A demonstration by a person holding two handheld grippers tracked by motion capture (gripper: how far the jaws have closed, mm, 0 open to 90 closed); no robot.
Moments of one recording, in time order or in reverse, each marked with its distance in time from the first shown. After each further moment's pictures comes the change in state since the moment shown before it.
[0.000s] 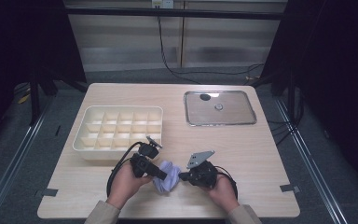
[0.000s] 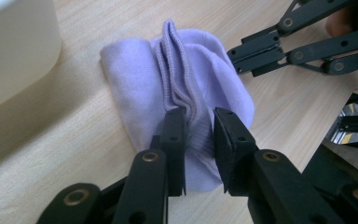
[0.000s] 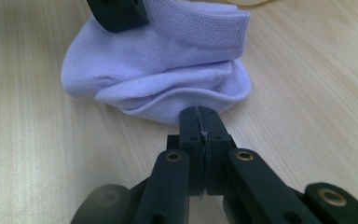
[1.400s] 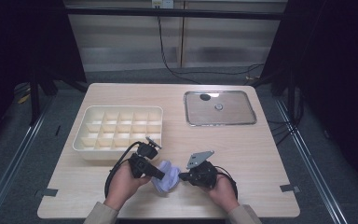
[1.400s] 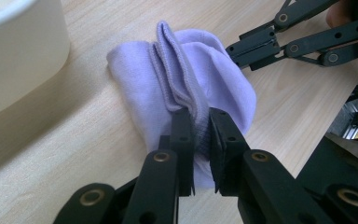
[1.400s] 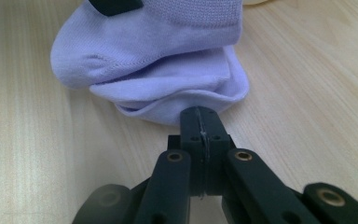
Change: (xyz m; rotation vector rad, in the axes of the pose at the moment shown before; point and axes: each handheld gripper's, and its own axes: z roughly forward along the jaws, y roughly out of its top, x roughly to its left) left arm -0.005 -0.003 -0.005 -0.001 0.033 0.025; right arm 0.001 0.001 0.000 0.007 -0.007 -0.004
